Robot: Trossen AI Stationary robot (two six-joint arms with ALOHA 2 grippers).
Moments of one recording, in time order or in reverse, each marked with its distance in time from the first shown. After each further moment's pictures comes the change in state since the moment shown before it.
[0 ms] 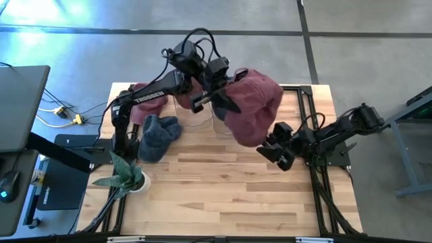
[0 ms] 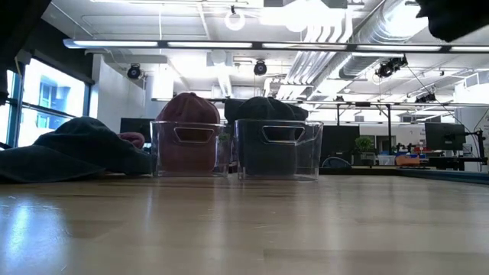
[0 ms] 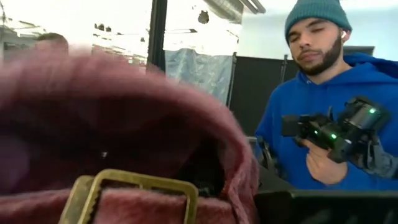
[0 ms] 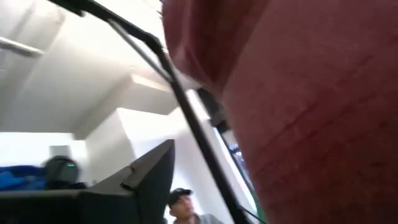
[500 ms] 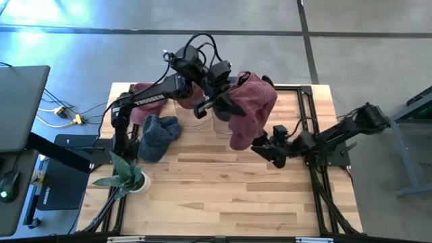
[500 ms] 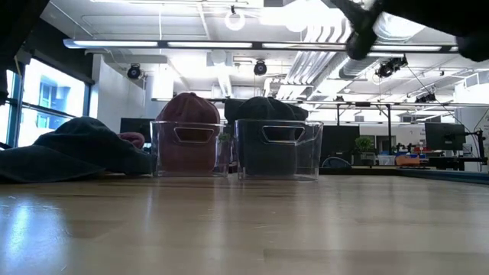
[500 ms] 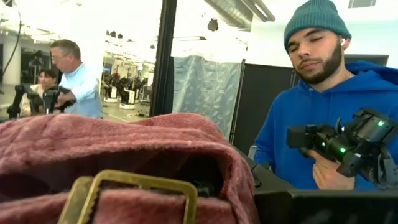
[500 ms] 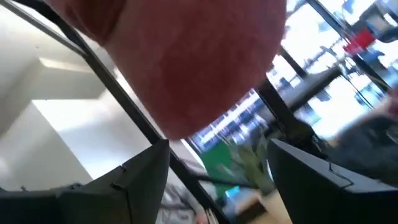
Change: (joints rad) left arm -0.044 0.000 0.000 -0.026 -0.094 0.031; right arm 0.028 -0.097 -0.217 -0.179 0.234 0.103
